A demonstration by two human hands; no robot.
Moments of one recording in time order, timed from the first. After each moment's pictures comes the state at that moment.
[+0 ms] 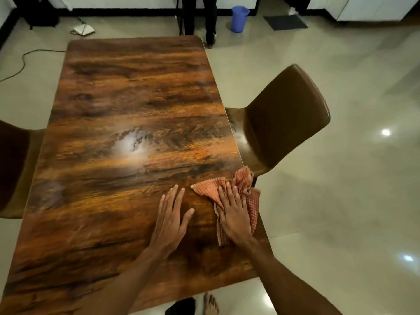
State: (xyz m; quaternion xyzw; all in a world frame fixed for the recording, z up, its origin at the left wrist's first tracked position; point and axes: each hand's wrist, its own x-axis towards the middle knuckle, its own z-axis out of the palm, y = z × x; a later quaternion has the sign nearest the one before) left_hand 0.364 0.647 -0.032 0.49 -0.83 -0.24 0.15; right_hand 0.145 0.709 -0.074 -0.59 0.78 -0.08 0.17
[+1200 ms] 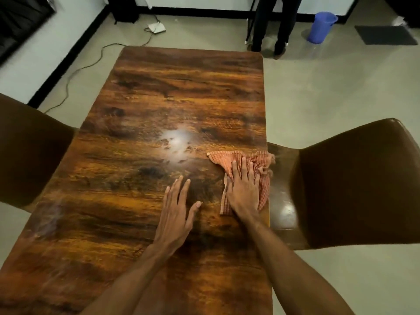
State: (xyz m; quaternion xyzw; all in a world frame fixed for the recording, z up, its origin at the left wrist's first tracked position) left_hand 0.280 0.447 -0.031 0.63 -0.74 -0.18 0.18; right_hand 0.067 0.380 -0.073 -0.64 0.74 -0.09 0.16
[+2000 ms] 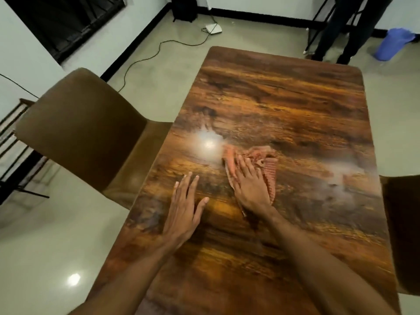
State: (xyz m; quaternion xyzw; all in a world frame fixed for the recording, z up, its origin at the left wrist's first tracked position) left_hand 0.558 0.416 -0.040 0.66 -0.70 -0.18 0.21; right_hand 0.336 0.314 -0.074 -0.80 0.58 -0.03 0.15
